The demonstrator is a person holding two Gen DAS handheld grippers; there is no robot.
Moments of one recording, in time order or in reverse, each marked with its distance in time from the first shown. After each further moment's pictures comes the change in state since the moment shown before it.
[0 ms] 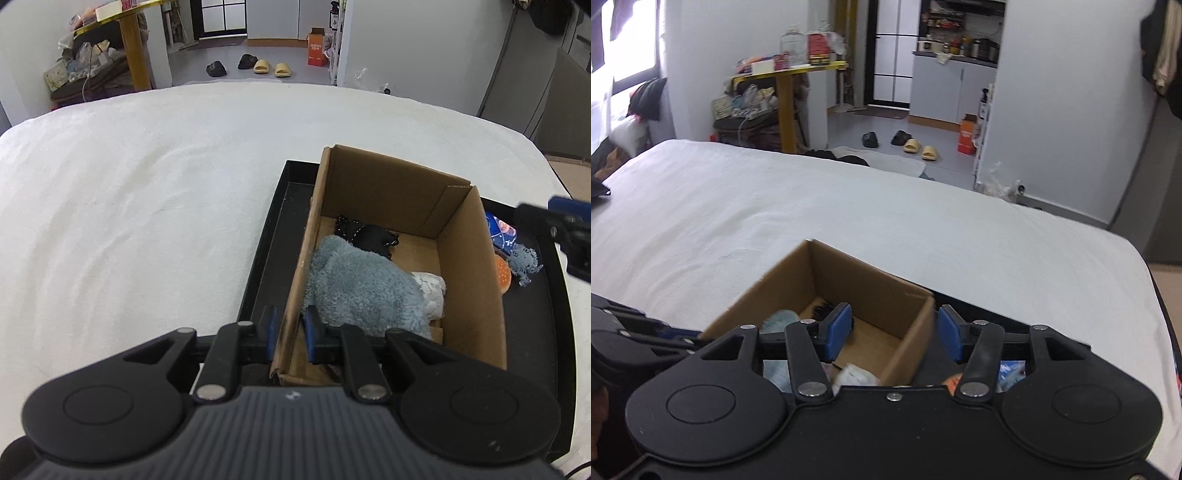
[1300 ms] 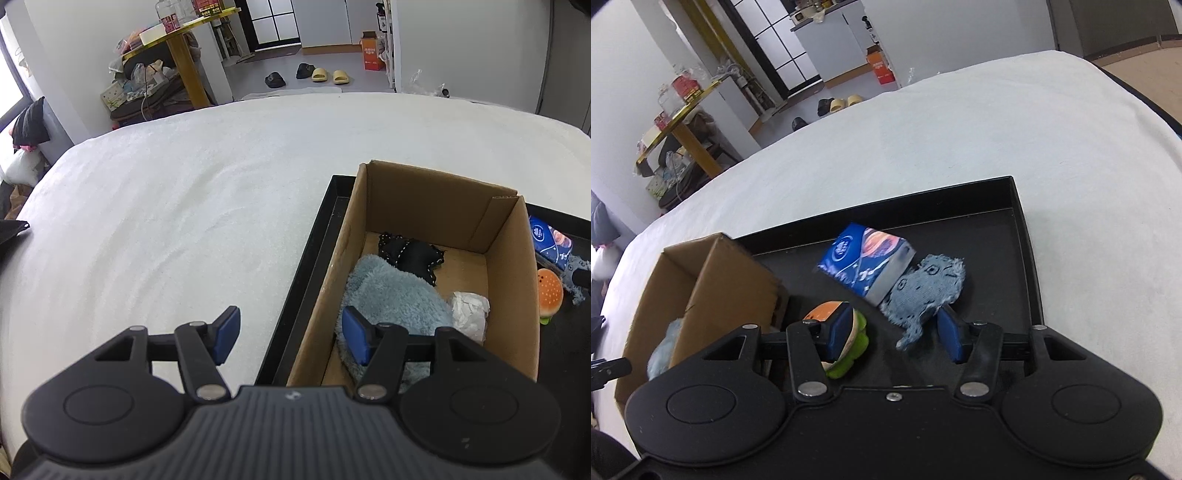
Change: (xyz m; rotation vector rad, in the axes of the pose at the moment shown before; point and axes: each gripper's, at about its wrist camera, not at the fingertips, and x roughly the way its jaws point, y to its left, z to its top) left arm 0.001 -0.030 0.008 0.007 -0.023 0.275; right arm 0.081 -0.153 -0.094 0.536 0.143 0.076
